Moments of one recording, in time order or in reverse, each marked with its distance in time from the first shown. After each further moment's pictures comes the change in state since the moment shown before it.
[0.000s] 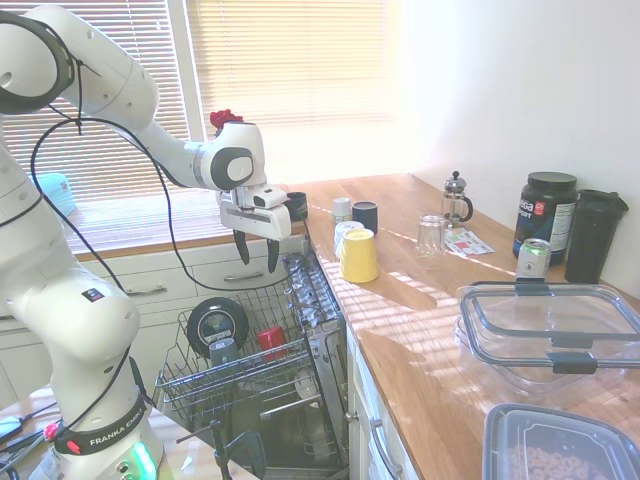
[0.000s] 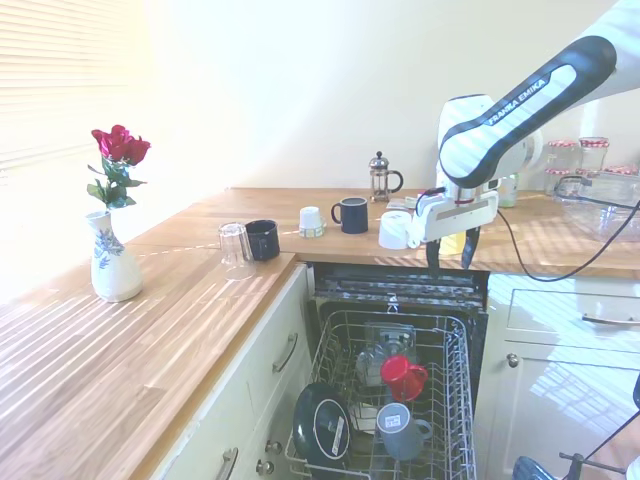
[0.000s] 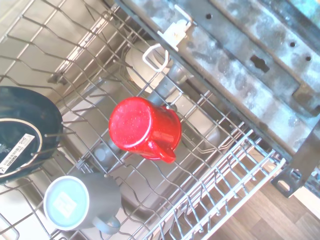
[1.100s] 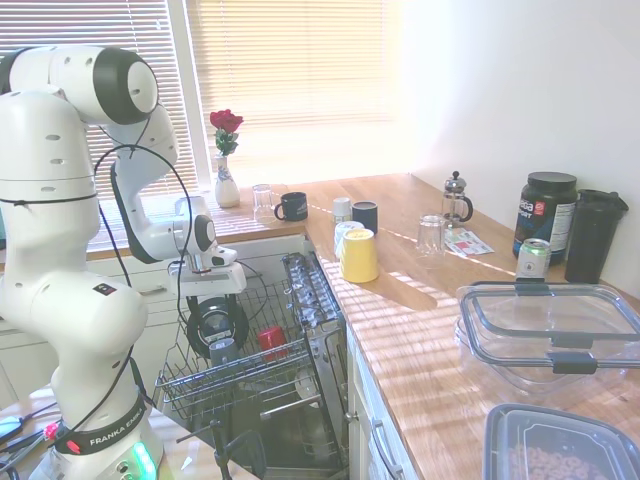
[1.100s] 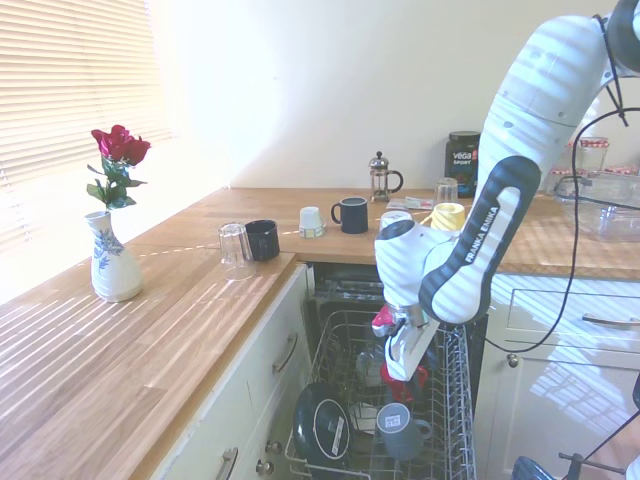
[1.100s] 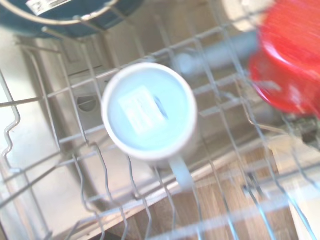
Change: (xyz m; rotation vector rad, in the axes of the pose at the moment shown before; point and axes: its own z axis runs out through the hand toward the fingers) arm -0.146 -0.077 0.197 -0.203 0.008 -0.509
